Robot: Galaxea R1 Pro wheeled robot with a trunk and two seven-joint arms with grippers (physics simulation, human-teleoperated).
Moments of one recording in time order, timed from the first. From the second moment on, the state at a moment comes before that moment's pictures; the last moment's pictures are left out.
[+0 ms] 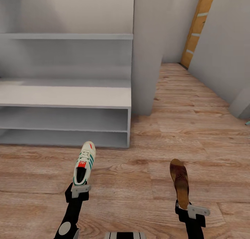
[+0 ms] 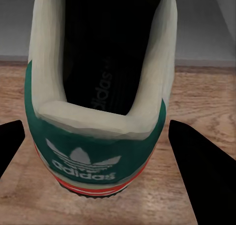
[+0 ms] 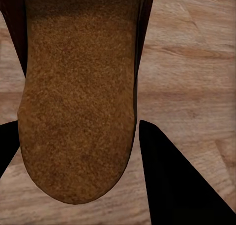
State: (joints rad) left arm -0.19 -0.02 -0.09 -1.00 -0.02 -0.26 0.24; right arm -0.06 -0.01 -0.04 -1.02 0.11 -0.20 -0.33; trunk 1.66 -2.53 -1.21
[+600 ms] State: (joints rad) left arm -0.19 -0.02 -0.09 -1.00 -0.02 -0.26 0.24; right arm -0.05 0.00 -0.04 -1.02 0.11 -0.20 -0.33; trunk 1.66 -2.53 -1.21
